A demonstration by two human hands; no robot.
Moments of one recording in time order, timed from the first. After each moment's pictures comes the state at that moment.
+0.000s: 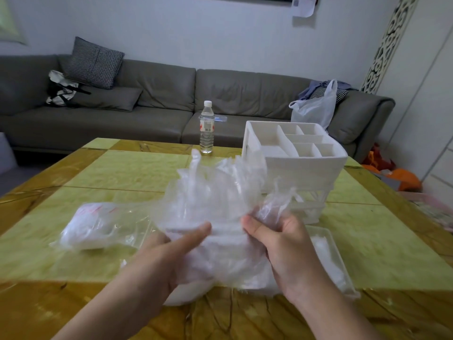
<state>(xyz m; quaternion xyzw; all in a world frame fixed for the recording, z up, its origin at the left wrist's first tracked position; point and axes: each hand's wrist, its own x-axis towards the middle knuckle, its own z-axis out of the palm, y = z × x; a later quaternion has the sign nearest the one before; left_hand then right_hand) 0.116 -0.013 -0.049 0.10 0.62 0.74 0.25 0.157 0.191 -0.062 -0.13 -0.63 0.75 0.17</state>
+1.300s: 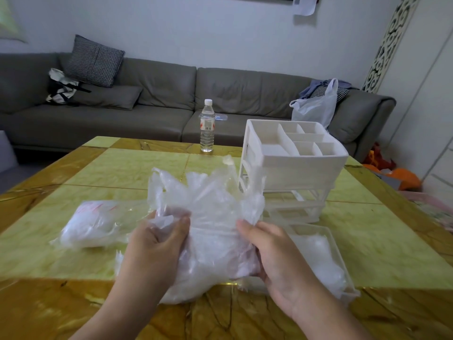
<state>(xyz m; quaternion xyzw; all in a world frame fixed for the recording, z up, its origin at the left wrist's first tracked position) 0.112 -0.007 -0.061 0.03 0.75 0.66 0.02 0.165 0.175 -0.061 -0.18 -0.63 0.75 0.05</state>
